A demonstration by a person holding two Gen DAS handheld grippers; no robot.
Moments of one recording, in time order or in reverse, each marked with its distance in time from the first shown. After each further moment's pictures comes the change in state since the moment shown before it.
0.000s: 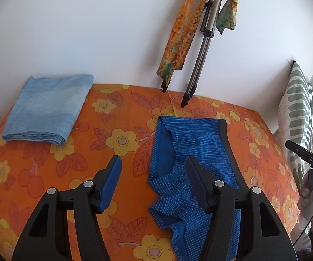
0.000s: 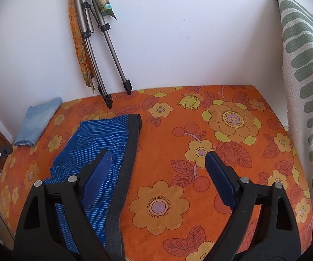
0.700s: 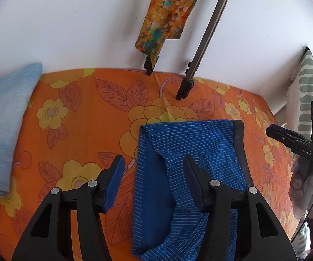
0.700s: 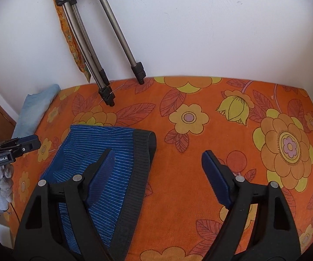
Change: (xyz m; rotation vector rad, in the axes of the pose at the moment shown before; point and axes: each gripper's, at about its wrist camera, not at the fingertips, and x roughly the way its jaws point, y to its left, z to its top) left arm 0.160 -0.003 0.057 0.055 0.212 -0.101; right arm 0.161 0.017 0.060 -0.061 0.175 0.144
